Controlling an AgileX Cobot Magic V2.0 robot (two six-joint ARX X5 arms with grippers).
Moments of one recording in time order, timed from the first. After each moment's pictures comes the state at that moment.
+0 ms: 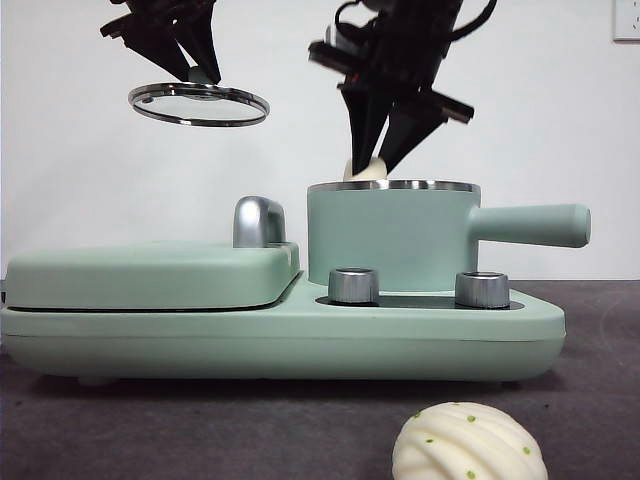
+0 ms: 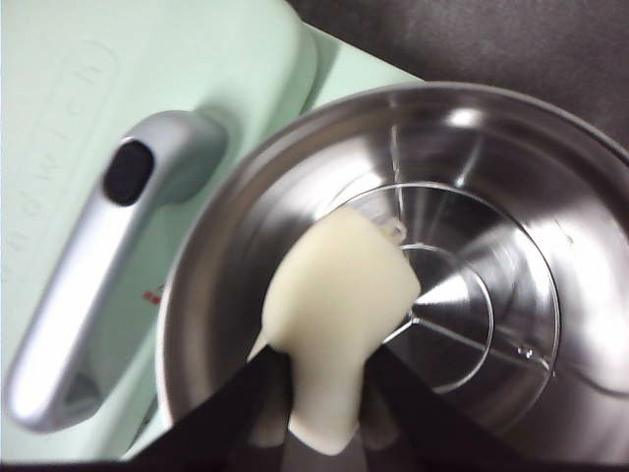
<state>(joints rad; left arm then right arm) -0.25 1.95 2.21 -0.98 0.21 0.15 0.52 1.96 1.92 -1.12 -0.19 0.15</state>
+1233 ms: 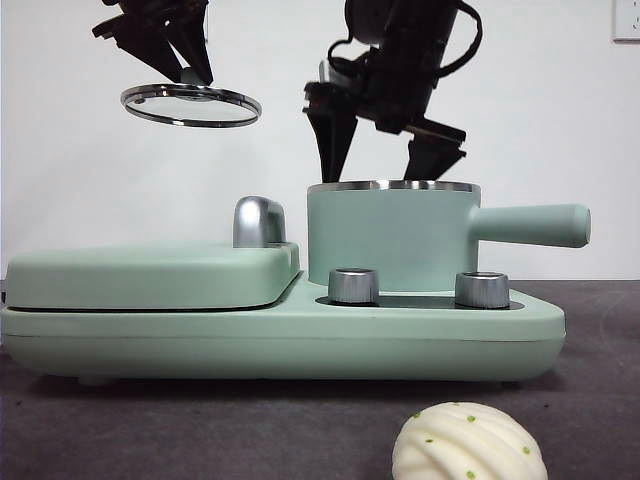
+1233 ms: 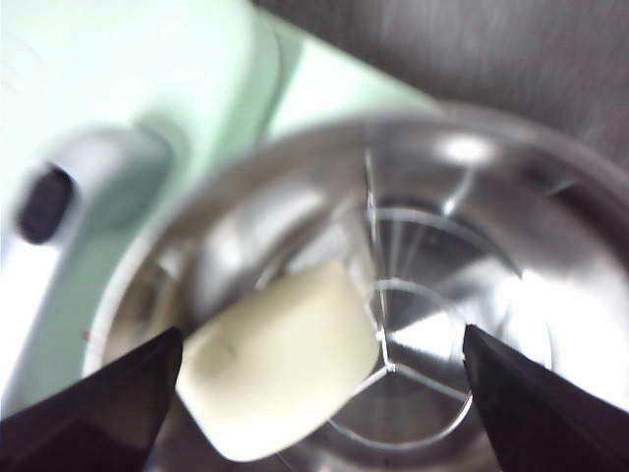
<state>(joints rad) -0.23 1.95 2.21 -0.98 0.21 0.15 0.52 2.03 1.96 -1.11 -0.15 0.13</state>
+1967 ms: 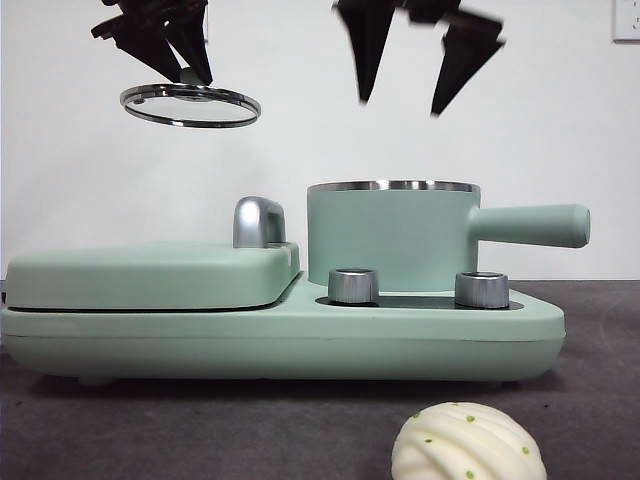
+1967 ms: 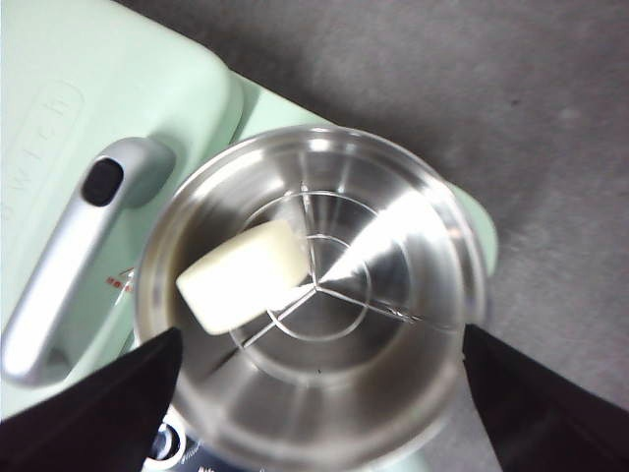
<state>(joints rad) -0.23 1.95 2.21 -0.98 0.21 0.14 0.52 1.91 2.15 -1.34 -0.03 0.11</state>
